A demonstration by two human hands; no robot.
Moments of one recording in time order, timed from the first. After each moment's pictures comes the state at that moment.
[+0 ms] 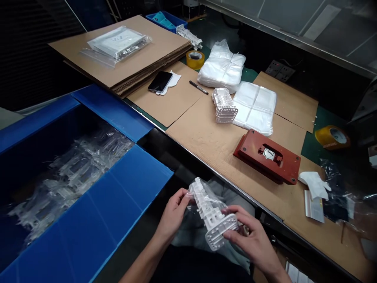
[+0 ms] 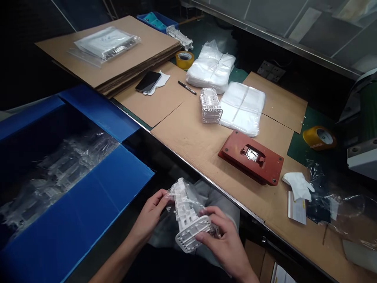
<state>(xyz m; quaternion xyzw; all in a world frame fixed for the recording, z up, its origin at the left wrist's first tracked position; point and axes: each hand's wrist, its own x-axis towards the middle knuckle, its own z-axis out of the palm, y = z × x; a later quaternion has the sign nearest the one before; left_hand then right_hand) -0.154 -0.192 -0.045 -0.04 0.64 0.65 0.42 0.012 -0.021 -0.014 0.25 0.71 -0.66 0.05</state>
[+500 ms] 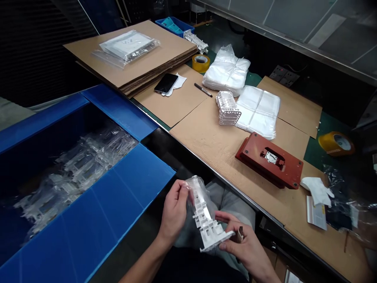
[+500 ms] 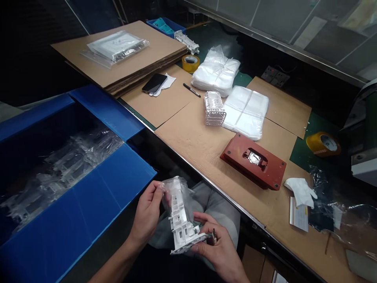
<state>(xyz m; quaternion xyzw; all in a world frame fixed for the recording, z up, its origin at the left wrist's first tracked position) -0.157 -0.179 -0.017 0.04 0.70 0.65 0.28 0.018 -0.034 -0.026 0.29 0.56 -0.77 0.08</state>
